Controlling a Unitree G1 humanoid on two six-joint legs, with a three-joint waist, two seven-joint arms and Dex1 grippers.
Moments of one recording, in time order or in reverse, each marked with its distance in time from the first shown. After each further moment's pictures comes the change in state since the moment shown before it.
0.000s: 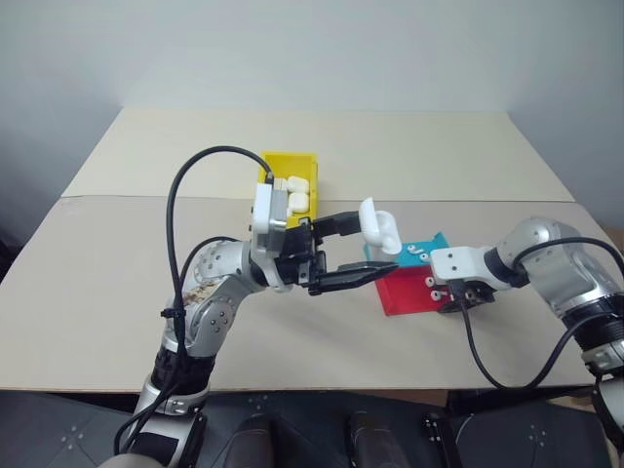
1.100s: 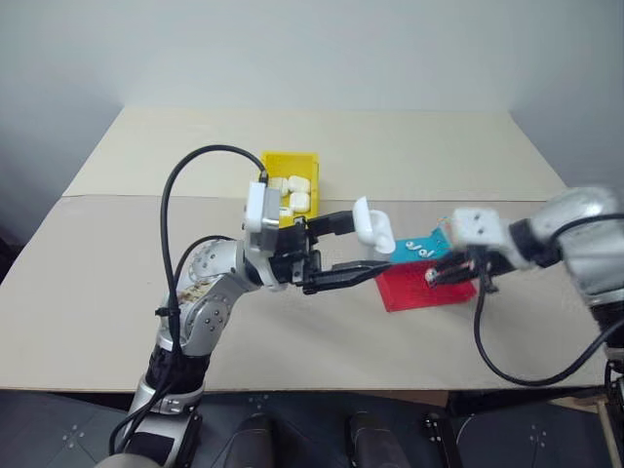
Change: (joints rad) left arm -0.005 0.027 0.016 0.020 -0.032 -0.001 -0.034; right arm 0.011 -0.054 -0.318 -0.360 0.374 0.427 0.083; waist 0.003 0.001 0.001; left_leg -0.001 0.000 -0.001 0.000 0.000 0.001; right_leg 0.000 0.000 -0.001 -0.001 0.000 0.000
